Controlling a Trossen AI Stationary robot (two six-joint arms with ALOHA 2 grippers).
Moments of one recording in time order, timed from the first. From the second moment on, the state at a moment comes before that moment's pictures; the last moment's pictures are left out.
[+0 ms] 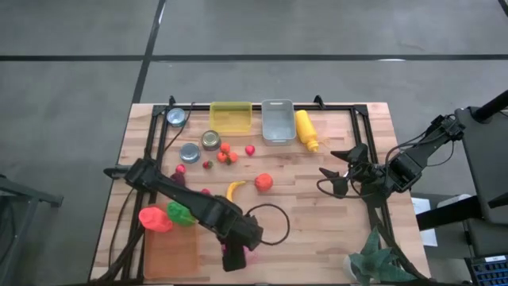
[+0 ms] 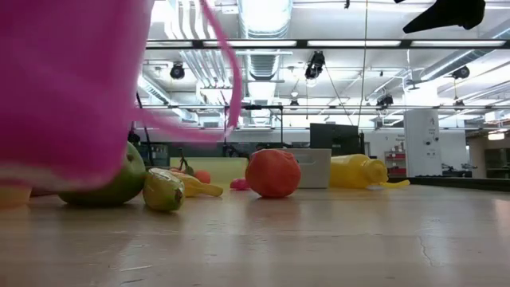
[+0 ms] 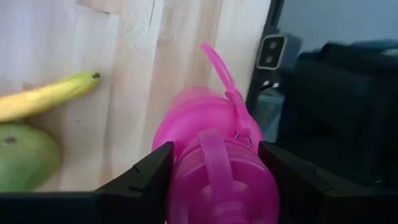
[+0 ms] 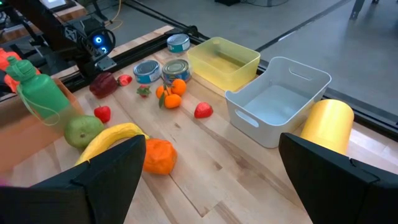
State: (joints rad) left arm -0.48 2.05 2.05 -1.30 0.20 -0.75; right arm 0.66 0.92 0.93 -0.92 1.04 1.07
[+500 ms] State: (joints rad) left arm -0.49 2.01 2.15 -1.50 0.32 -1.26; right arm 0.66 0.92 0.93 -0.92 1.04 1.07
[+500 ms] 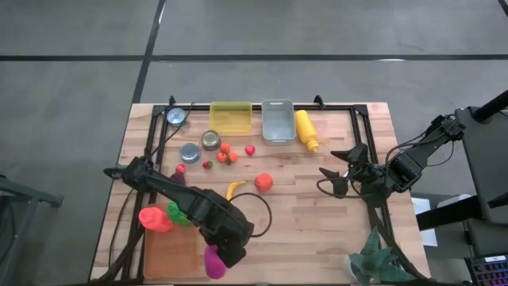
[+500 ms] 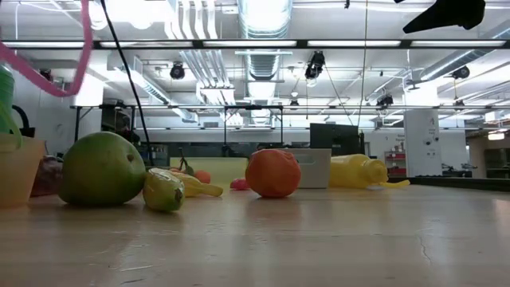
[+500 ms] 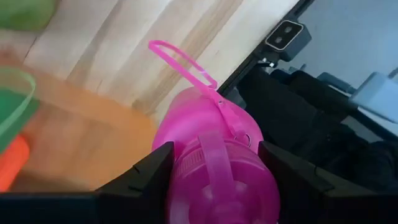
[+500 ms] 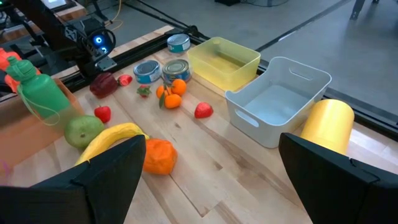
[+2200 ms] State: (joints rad) left arm -0.89 1.65 1.70 -1.57 0.14 -1.86; right arm 0.66 0.92 0.93 -0.92 1.04 1.07
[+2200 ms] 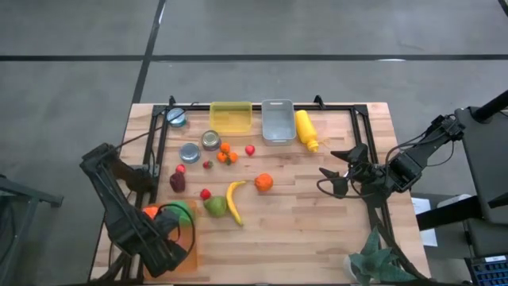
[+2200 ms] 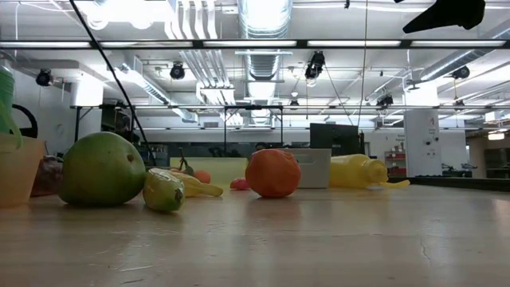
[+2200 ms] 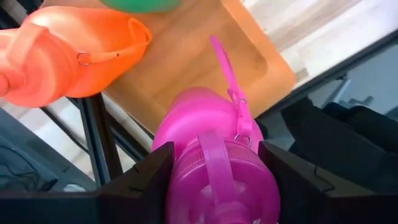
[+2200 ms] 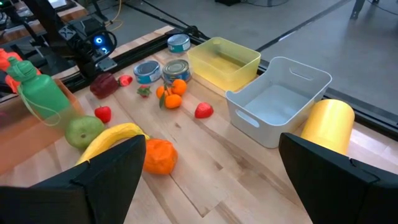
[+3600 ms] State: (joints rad) left arm -1.14 1.70 1.59 -1.46 -0.10 -2.17; right arm 0.66 0.92 0.93 -0.92 1.04 1.07
